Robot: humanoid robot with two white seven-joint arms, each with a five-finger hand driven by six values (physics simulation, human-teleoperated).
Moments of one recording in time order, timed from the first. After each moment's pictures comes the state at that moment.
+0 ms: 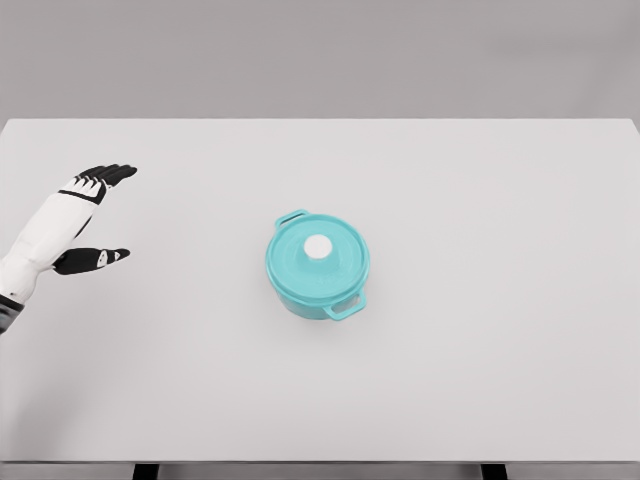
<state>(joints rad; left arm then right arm) -0.03 0.47 0.10 -1.48 -0.53 -0.61 -0.14 0.03 0.00 -0.04 0.08 0.03 -0.07 -0.15</state>
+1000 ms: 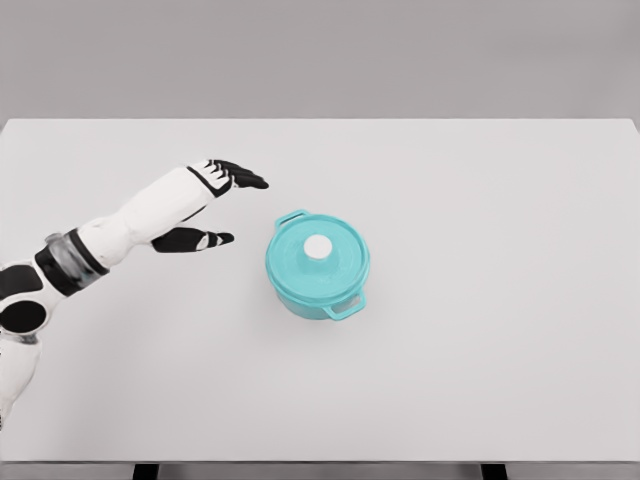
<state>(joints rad) -0.24 0.45 -0.19 -1.61 -0.35 -0.61 -0.41 0.03 0.00 -0.04 0.08 0.03 -0.07 -0.15</state>
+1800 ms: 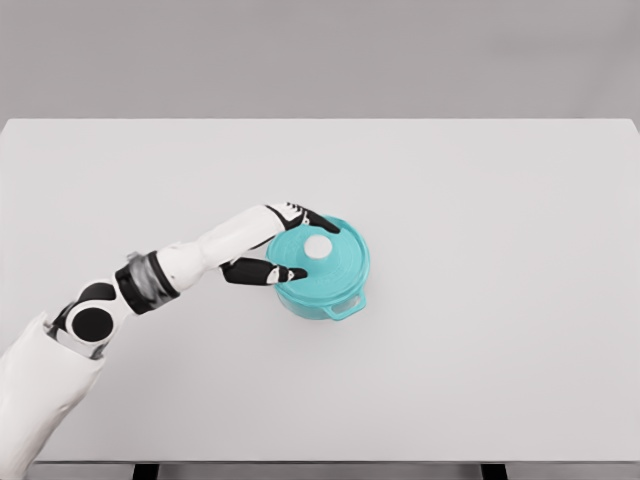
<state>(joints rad) -0.28 0.41 -0.45 -1.60 -0.15 -0.48 -0.42 0.03 0.00 -0.04 0.08 0.03 -0.07 -0.15</state>
